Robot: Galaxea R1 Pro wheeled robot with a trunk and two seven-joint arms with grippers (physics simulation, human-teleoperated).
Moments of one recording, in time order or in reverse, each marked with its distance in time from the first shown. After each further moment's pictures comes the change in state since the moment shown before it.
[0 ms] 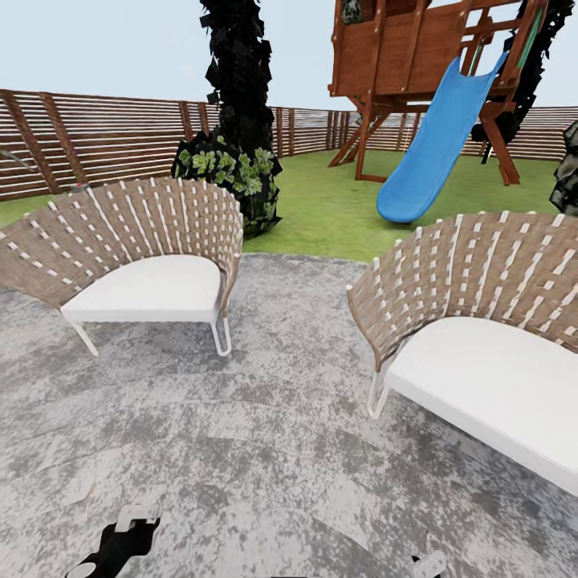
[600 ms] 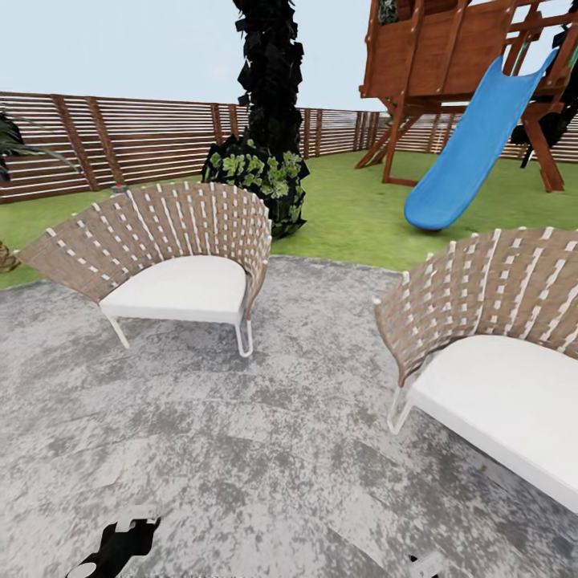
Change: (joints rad) left arm 0.000 -0.001 0.000 0.000 0.002 0.000 0.000; right arm 0.000 0.006 0.001 0.001 0.001 0.000 0.000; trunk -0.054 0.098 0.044
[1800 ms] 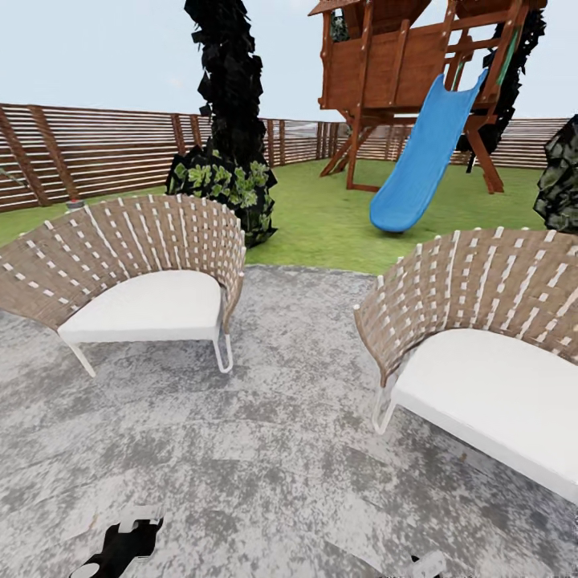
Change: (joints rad) left arm 0.001 -0.009 -0.001 0.001 0.000 0.000 0.000; right arm 0.000 -0.005 -0.002 0.000 0.000 0.000 0.000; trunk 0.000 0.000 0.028
